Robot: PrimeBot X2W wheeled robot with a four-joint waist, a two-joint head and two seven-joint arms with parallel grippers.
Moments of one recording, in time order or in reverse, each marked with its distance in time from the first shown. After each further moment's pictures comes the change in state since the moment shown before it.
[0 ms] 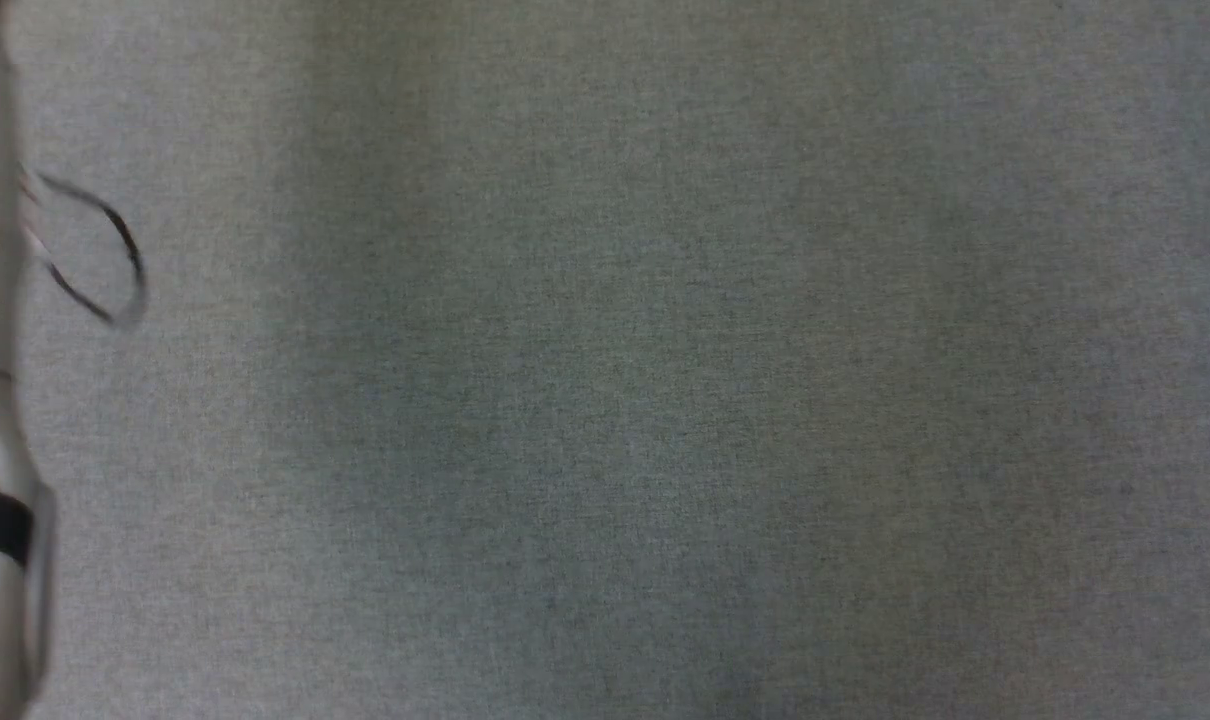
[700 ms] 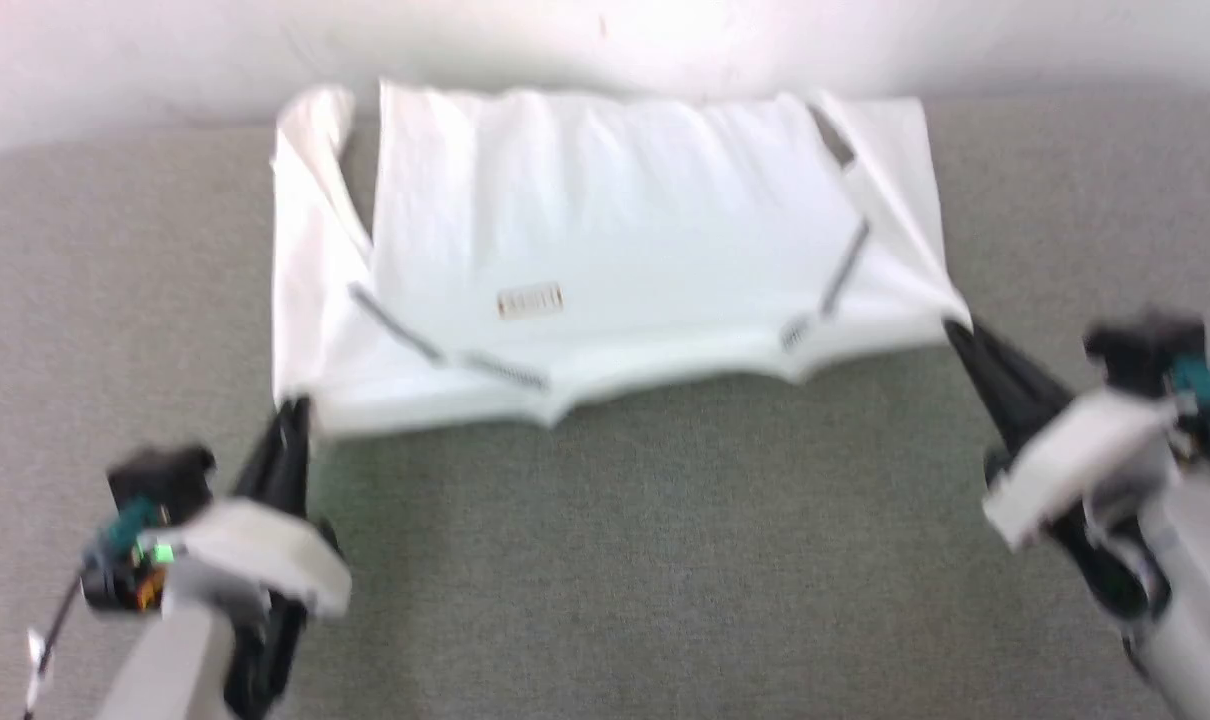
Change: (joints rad) left arm 1.113 -0.064 0.081 -0.480 -0.070 0.071 0.030; right arm 0.911 -0.093 -0.005 -0.252 0.104 0.000 -0.143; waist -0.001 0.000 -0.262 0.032
